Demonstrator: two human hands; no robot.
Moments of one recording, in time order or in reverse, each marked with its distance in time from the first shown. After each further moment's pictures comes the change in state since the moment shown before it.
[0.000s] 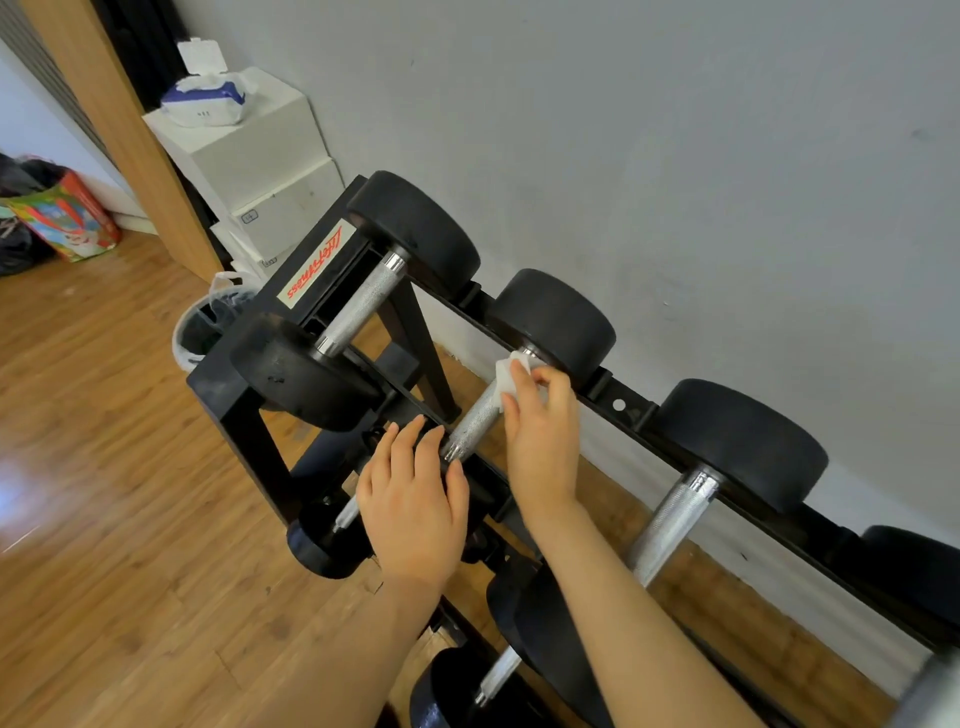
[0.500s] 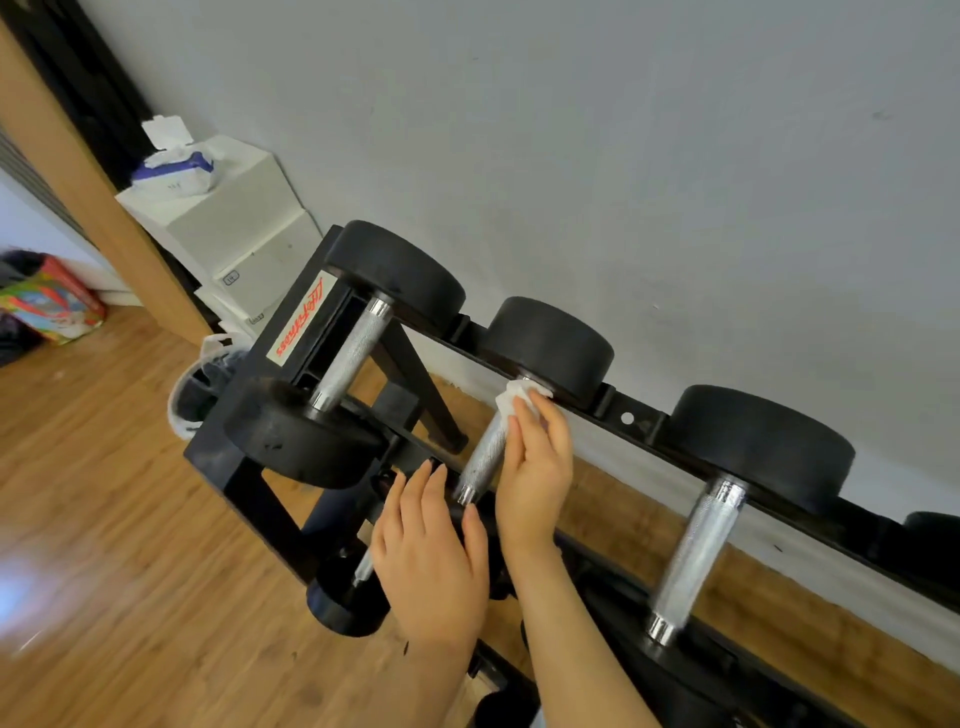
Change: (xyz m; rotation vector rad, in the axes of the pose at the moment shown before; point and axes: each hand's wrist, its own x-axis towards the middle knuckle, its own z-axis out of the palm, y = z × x) left_hand 0.003 0.001 -0.004 -0.020 0.016 0.037; right_hand -0.016 -0.020 0.033 0.236 0.384 -0.035
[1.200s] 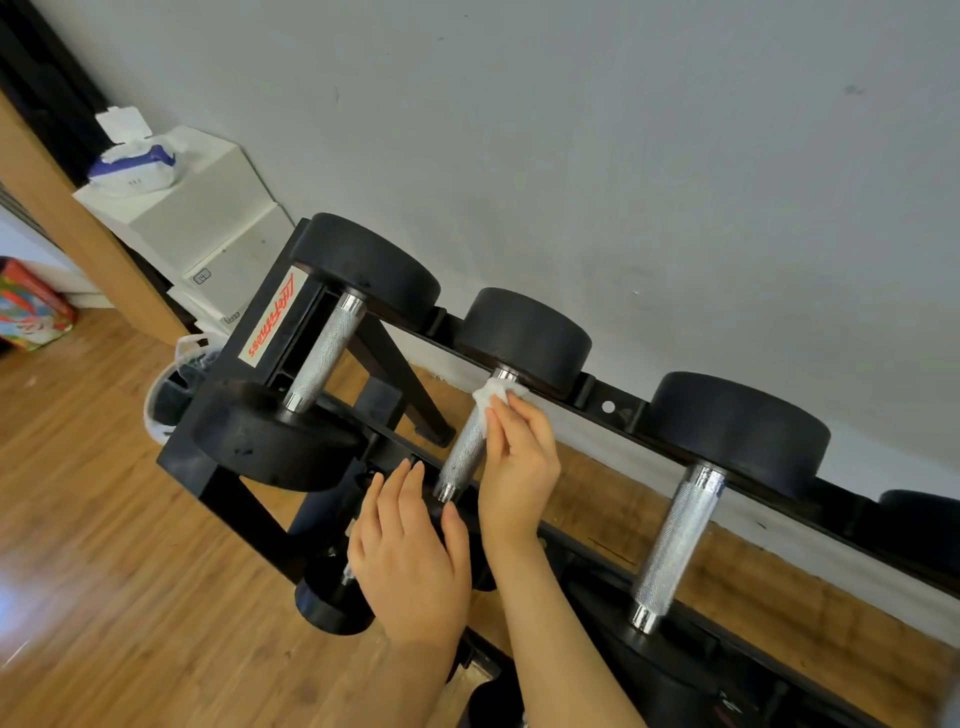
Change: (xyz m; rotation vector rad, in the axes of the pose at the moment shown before) left_hand -0.002 0.000 0.002 -0.033 -0.011 -0.024; right_hand 0.002 -0.004 0.001 -0.014 0.079 0.016
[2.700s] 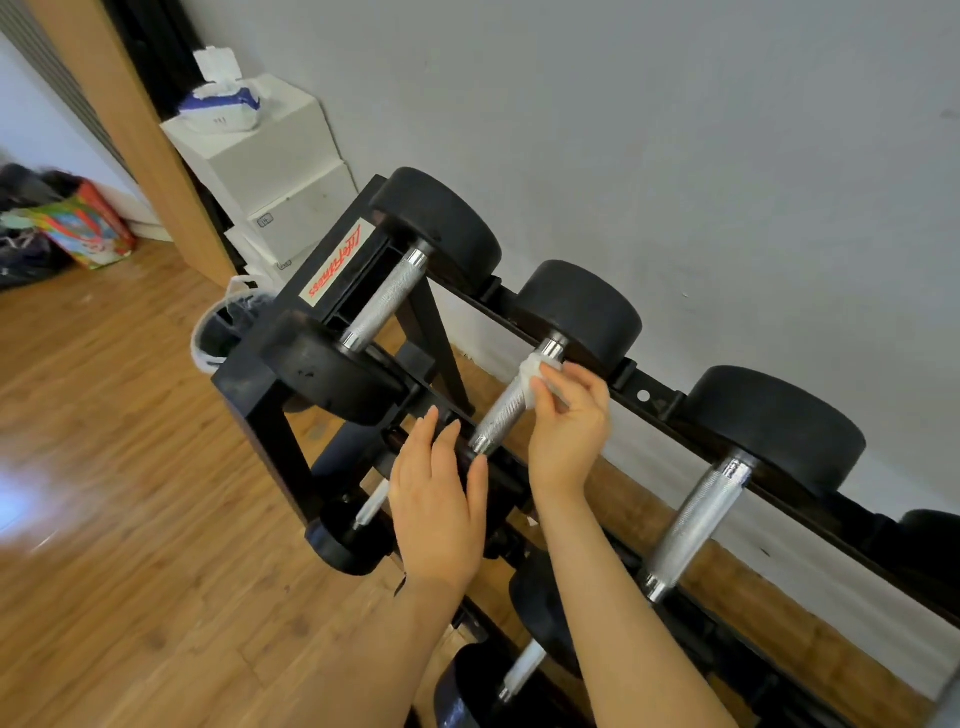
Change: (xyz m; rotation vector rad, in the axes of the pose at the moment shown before) left_hand -0.006 -0.009 -0.010 -0.111 -0.090 -0.038; right_hand 0.011 -0.003 -0.016 0.169 -0.085 0.185
